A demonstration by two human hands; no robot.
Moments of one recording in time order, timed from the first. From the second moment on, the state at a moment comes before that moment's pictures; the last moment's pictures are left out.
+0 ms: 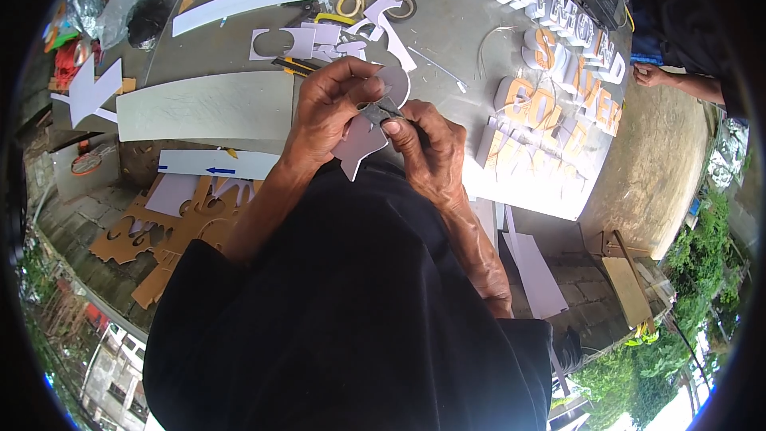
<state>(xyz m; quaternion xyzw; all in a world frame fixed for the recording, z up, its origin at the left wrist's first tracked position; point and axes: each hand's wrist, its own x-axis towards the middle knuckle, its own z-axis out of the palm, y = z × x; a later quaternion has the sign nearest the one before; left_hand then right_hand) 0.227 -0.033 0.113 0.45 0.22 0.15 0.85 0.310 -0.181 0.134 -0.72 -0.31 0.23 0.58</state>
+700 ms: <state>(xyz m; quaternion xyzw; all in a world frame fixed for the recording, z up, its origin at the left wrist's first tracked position) 0.216 -0.003 0.115 0.46 0.11 0.01 0.88 0.319 -0.187 0.121 -0.65 -0.24 0.37 0.62</state>
